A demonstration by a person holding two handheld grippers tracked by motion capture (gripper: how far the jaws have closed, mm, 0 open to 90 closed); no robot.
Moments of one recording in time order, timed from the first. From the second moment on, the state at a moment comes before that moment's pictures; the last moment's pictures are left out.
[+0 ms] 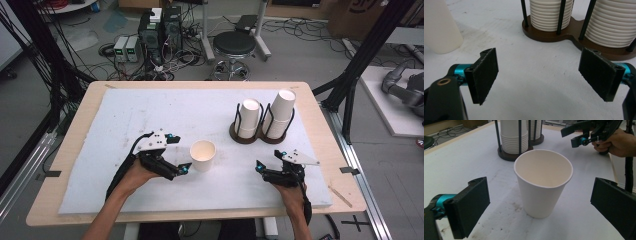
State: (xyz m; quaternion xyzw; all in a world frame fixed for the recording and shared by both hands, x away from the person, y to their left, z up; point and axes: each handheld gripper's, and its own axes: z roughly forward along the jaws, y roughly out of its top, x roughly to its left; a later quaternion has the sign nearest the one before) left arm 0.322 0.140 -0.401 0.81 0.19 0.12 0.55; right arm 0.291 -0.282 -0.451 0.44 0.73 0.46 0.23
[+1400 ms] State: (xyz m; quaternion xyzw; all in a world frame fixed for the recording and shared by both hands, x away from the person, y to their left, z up) left arm 0.286 0.238 -0.435 0.77 0.28 0.16 0.55; right arm 0.291 -0.282 -0.451 0.44 0.73 0.46 0.23
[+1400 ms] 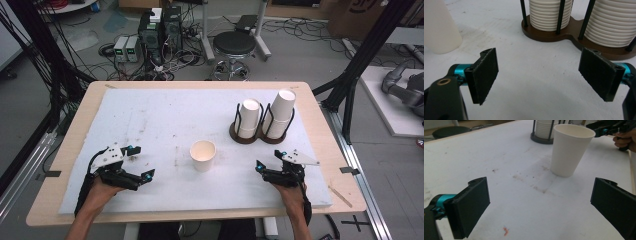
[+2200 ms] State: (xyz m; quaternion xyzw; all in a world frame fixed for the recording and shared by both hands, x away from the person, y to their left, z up) left arm 0.279 0.255 -0.447 0.74 0.31 0.19 0.56; right arm 0.289 -0.281 -0.451 0.44 0.73 0.46 0.24
